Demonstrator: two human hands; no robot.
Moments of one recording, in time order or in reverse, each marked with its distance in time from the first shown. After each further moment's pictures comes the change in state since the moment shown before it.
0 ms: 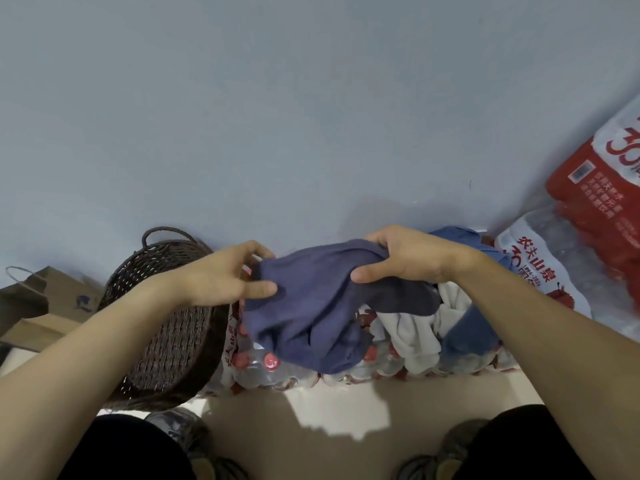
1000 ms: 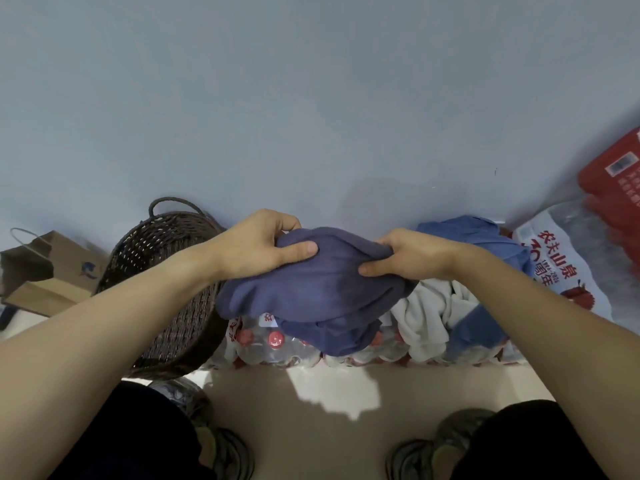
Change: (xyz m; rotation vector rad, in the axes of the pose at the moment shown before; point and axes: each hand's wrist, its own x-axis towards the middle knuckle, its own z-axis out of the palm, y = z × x) left_hand 0.019 0.009 0.014 0.048 0.129 0.303; right_hand 0.024 0.021 0.017 -0.094 -0.059 0.180
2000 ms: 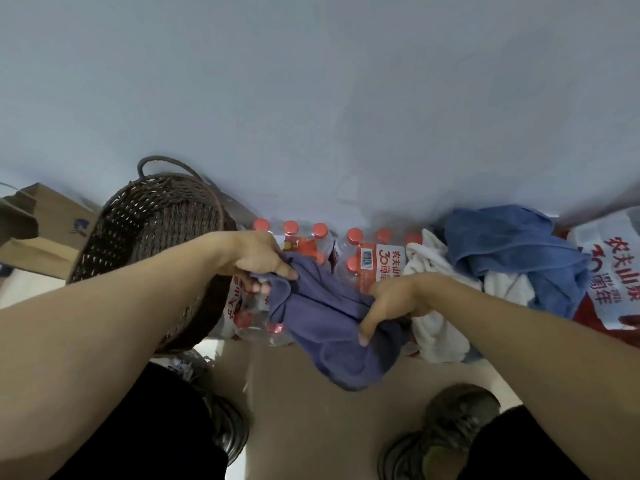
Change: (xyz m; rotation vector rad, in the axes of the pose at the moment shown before) left_hand 0.038 -0.086 0.034 -0.113 -0.354 -0.747; right_hand 0.093 0.068 0.060 -0.173 -0.533 0.384
